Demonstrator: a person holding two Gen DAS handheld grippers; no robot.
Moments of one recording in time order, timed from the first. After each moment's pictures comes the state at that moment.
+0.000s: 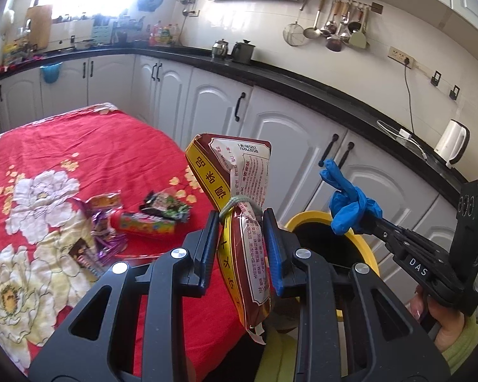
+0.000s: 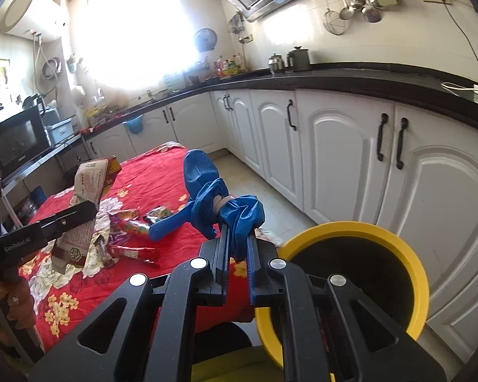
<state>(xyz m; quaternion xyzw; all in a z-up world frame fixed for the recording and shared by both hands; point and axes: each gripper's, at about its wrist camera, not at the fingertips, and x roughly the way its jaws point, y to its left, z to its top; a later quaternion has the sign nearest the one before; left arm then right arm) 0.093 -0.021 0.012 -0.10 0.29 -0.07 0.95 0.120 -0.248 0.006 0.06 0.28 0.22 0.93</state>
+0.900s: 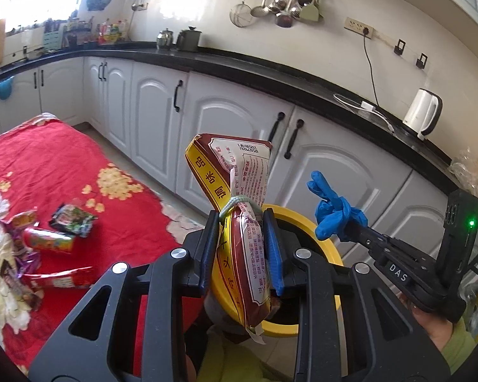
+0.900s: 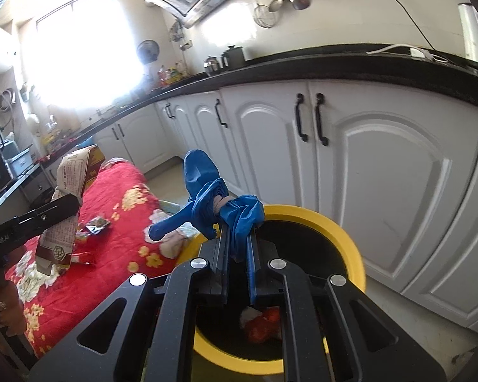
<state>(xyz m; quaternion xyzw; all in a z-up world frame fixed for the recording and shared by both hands) 0.136 -0.123 0.001 -0.07 0.31 -0.16 0.94 0.121 -0.347 -0.027 0.11 0.30 0.11 0.94</state>
